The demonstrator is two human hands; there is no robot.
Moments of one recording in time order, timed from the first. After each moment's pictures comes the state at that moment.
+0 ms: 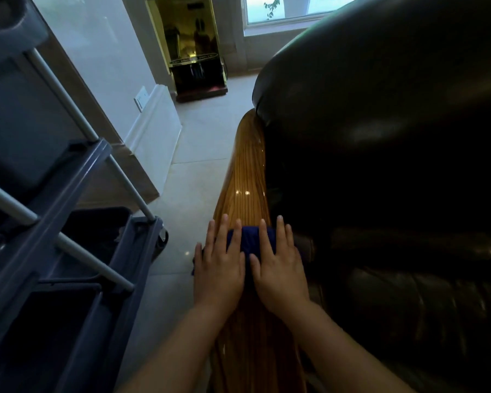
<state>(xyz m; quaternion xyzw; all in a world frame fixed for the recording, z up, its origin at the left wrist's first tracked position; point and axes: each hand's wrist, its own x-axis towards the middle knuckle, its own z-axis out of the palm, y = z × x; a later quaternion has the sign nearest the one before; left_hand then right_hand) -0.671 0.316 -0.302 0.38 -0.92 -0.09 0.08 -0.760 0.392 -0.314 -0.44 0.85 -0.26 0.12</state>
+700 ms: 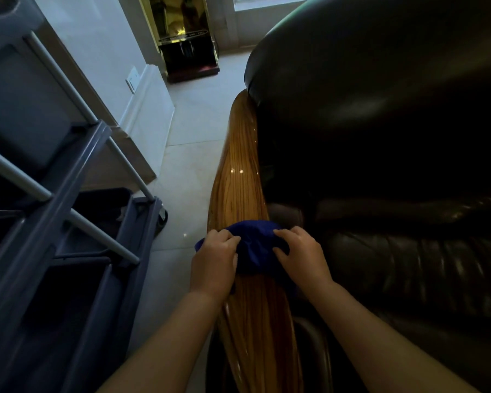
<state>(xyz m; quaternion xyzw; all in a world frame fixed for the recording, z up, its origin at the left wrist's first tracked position) -0.629 0.361 -0.268 0.33 -0.92 -0.13 0.13 -0.764 0.465 -0.298 -0.42 0.84 -0.31 0.12</state>
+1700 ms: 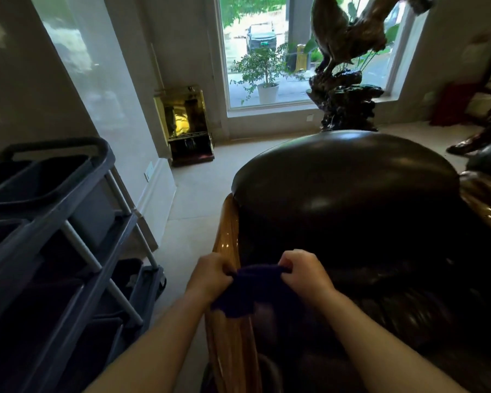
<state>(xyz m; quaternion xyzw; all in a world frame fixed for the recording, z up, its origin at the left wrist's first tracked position) -0.626 0.438 0.018 0.36 -0.89 -0.28 0.08 -0.773 0.577 -0.006 -0.43 0.84 -0.30 0.13</state>
